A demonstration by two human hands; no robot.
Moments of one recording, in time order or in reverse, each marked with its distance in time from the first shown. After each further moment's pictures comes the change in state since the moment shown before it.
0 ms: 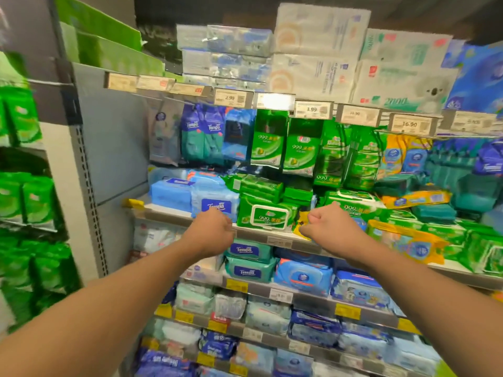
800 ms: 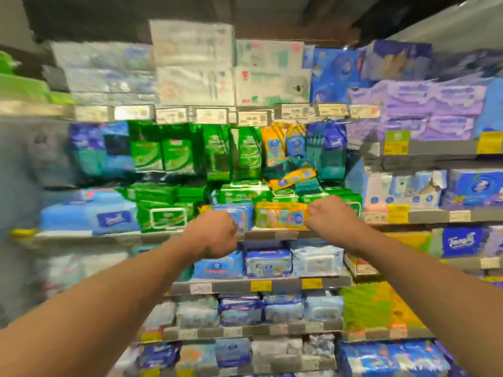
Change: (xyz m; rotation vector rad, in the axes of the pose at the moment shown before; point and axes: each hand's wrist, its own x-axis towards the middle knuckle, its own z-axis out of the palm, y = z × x) left_hand -0.061 0.265 0.081 0.461 -0.096 0.417; right_hand -0.153 0.149 -0.189 -0.217 0.135 0.182
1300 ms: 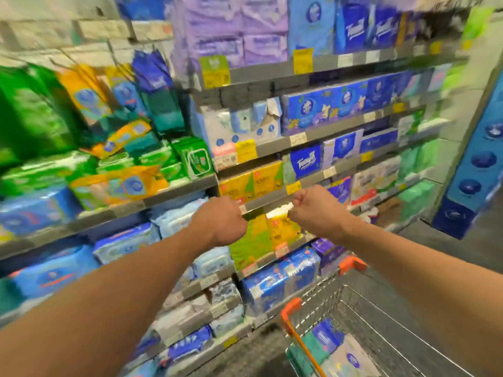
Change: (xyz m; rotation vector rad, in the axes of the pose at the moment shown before) left_hand 0.080 0.355 0.085 -0.106 -0.144 0.403; right_hand -0.148 0.294 -0.063 0.195 0.117 0.457
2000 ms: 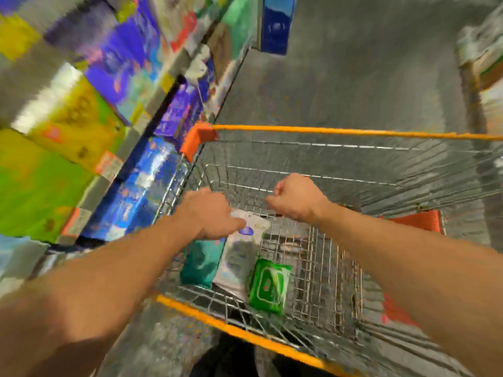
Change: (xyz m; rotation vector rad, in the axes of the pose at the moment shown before) left_hand 0.104 0.250 0.347 0.191 -0.565 0.802; right_hand -0.106 0.364 0.098 -0.058 -0.020 0.908
